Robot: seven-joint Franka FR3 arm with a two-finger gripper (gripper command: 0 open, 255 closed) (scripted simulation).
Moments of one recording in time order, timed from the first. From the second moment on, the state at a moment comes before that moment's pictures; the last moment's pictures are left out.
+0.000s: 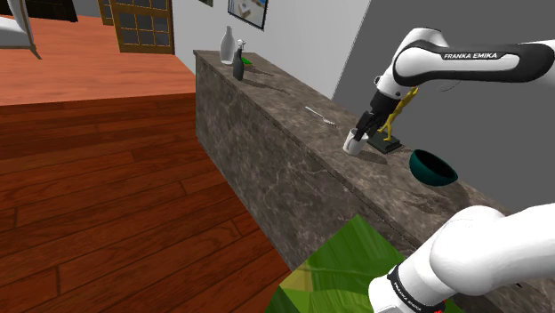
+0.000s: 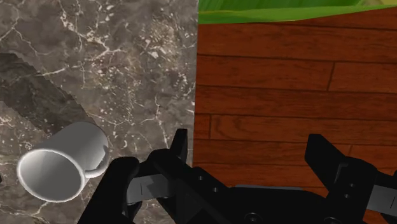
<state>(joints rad) -0.09 -0.49 -0.33 -2.40 -0.08 1.92 -0.30</state>
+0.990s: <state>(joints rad) -0.13 0.03 -0.58 -2.06 0.09 2.07 -0.76</state>
